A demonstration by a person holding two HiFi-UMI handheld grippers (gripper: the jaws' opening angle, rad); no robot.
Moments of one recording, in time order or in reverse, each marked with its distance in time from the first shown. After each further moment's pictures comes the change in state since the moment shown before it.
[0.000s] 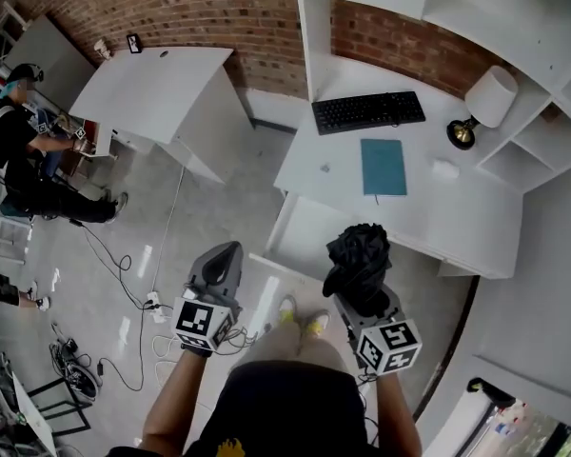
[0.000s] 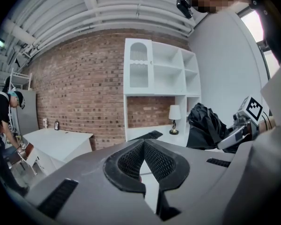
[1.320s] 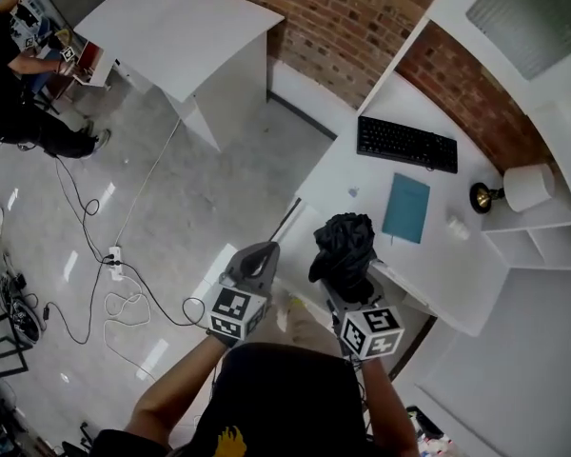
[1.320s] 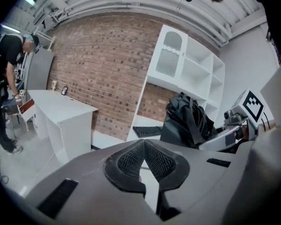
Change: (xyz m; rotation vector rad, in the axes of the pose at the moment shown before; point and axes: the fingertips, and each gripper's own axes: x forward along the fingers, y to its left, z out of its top) left arm 0.088 0.075 -0.089 -0.345 0.066 0.017; right arm 0.182 0.026 0.037 -0.161 0.250 0.061
